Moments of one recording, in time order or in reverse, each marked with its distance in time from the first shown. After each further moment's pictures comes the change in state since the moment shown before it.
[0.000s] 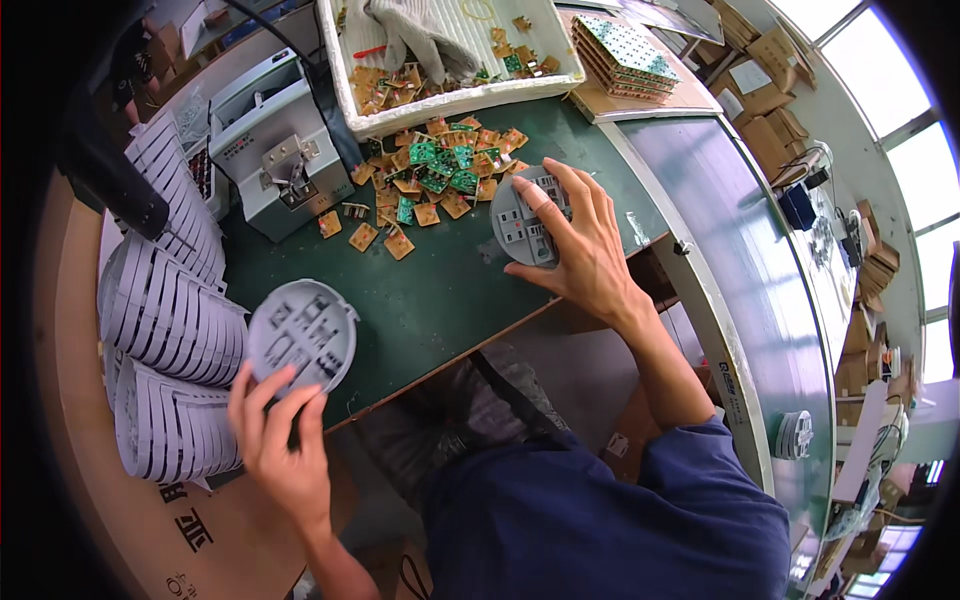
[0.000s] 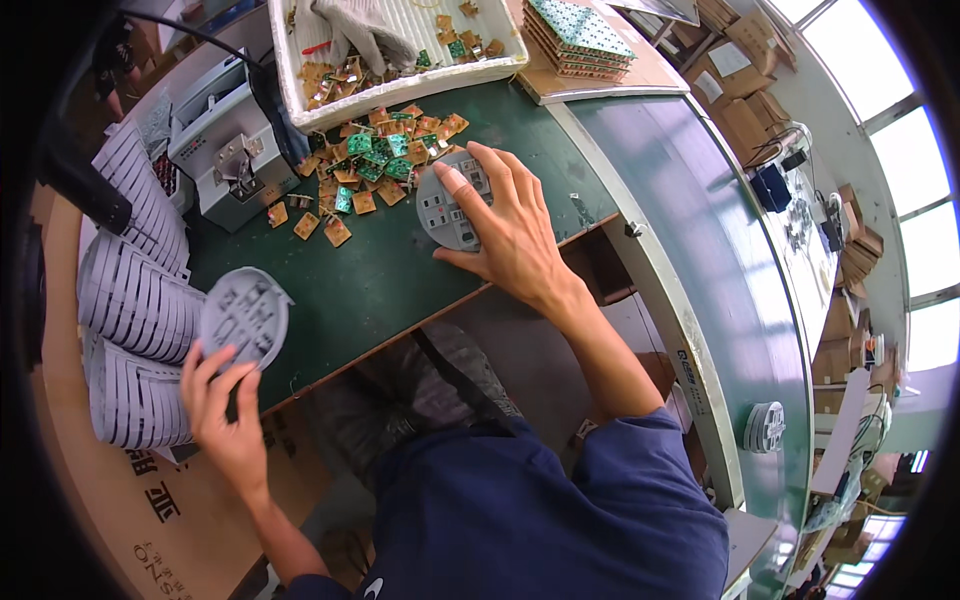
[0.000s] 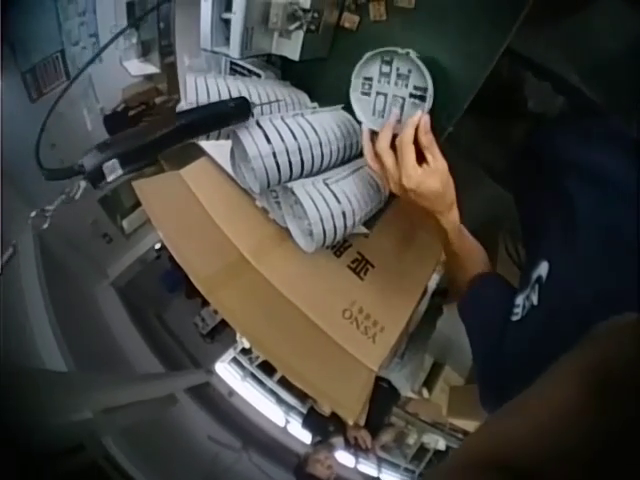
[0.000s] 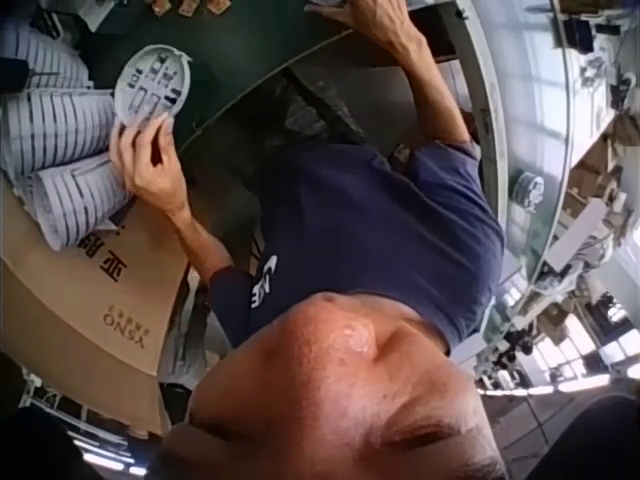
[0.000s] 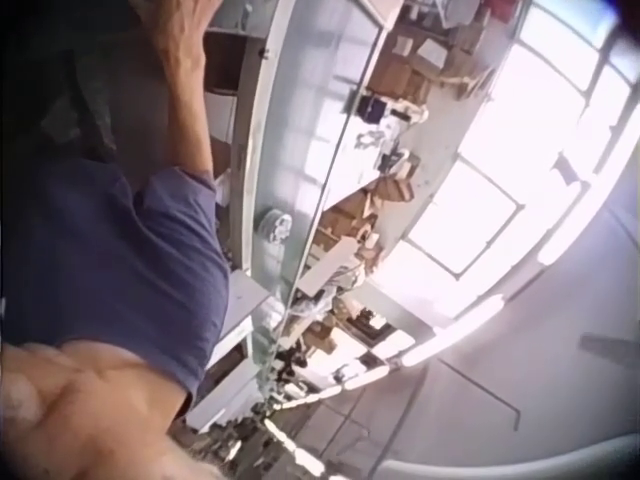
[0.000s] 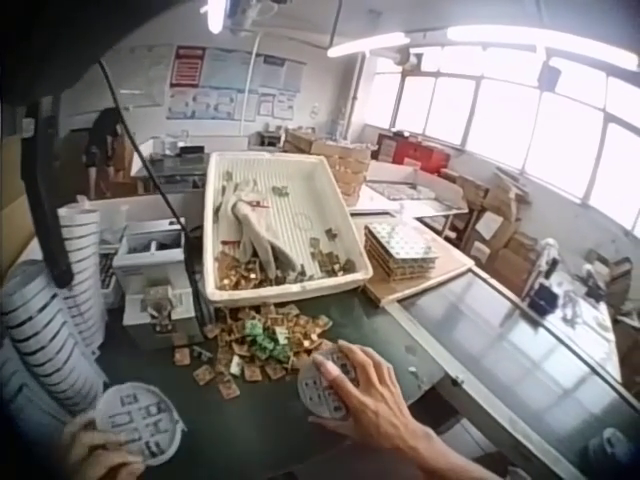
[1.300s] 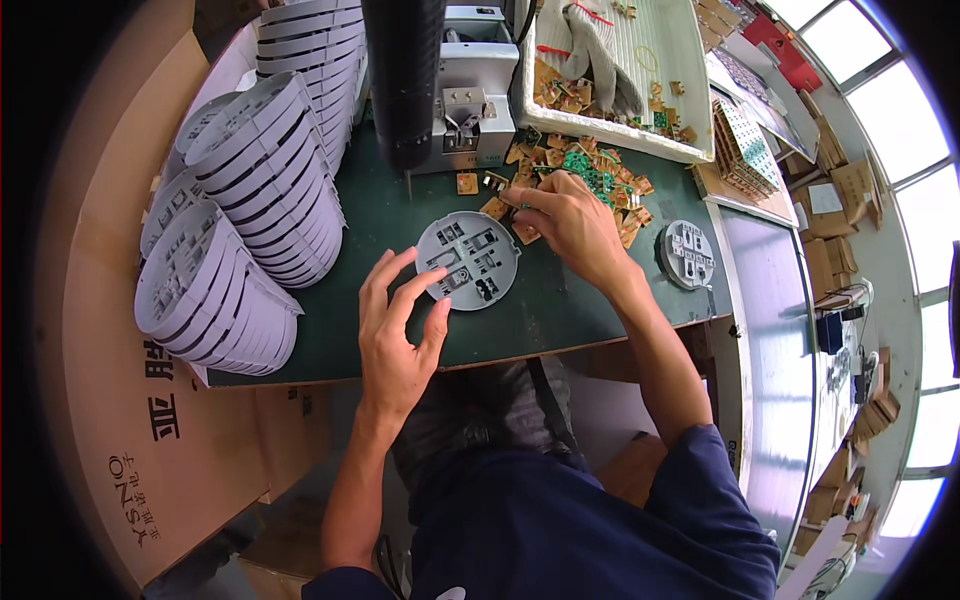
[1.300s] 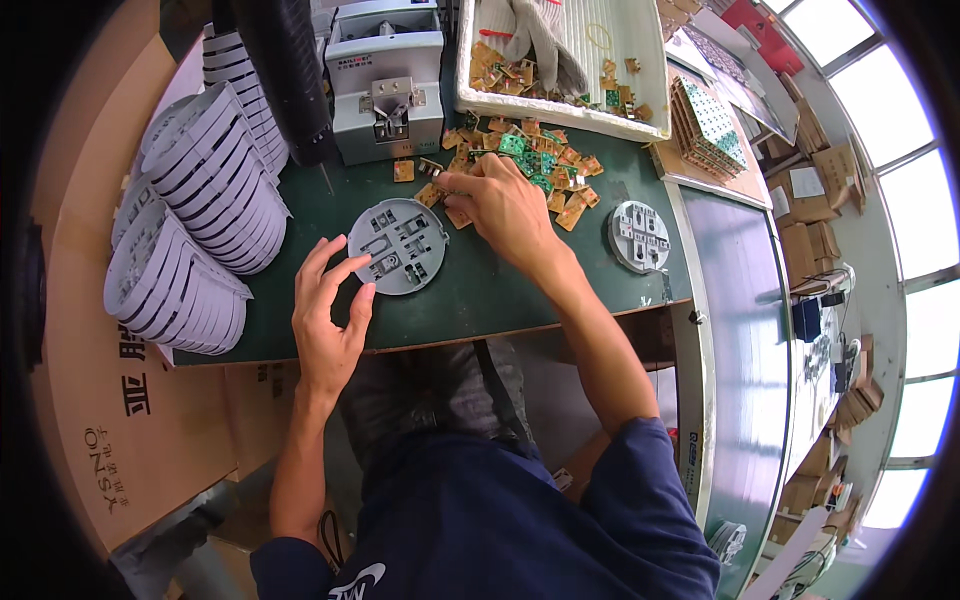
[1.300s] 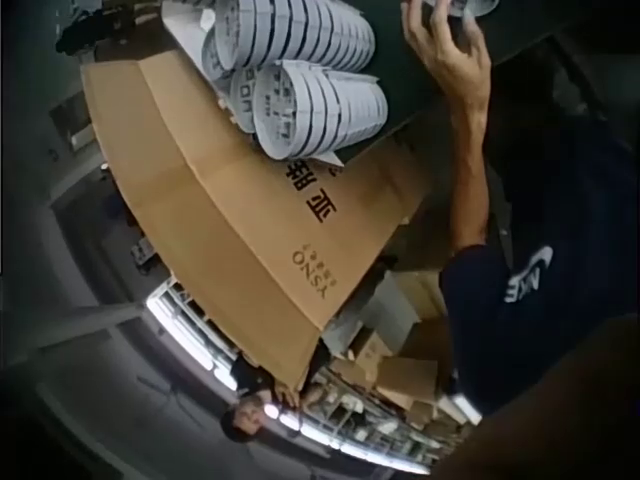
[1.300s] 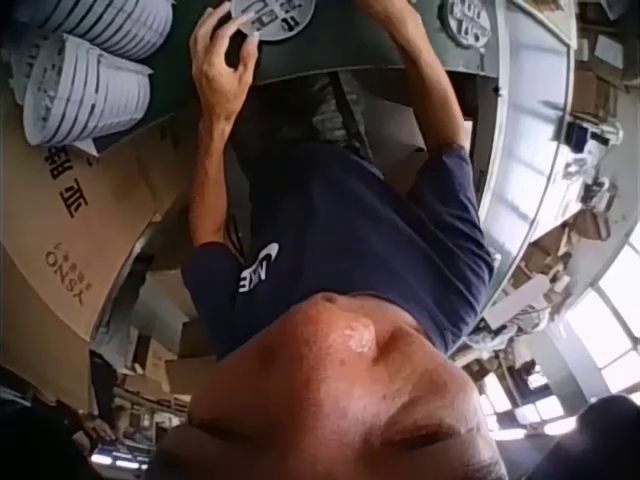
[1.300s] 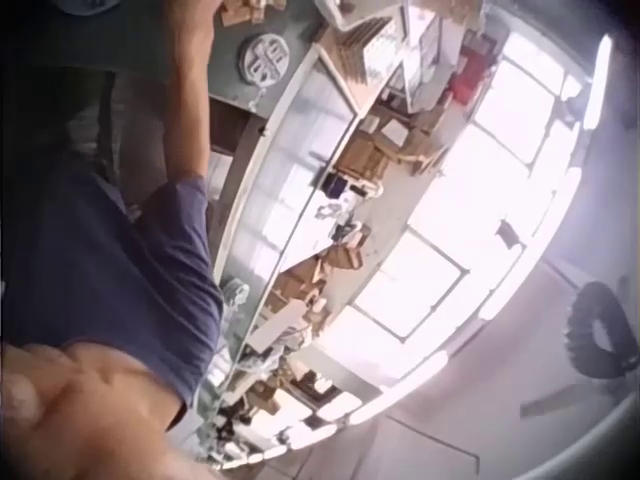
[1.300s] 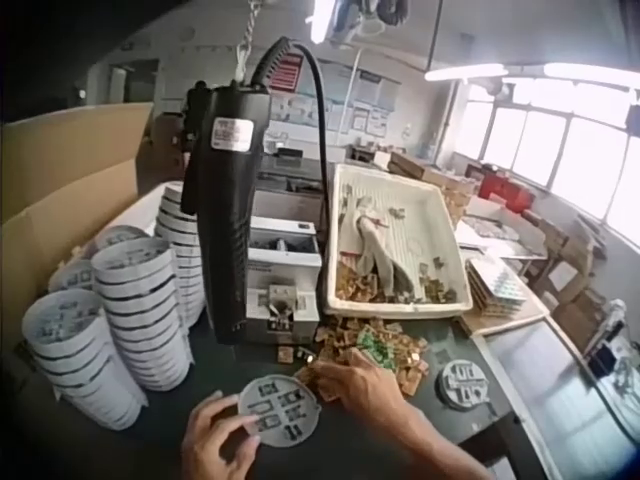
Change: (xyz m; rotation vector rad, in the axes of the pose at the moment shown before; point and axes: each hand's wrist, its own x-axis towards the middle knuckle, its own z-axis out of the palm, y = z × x) left_hand -0.001 -0.022 0.078 -0.306 0.151 -0.096; right_hand 0.100 -0.065 0.081 0.206 -0.217 -0.145
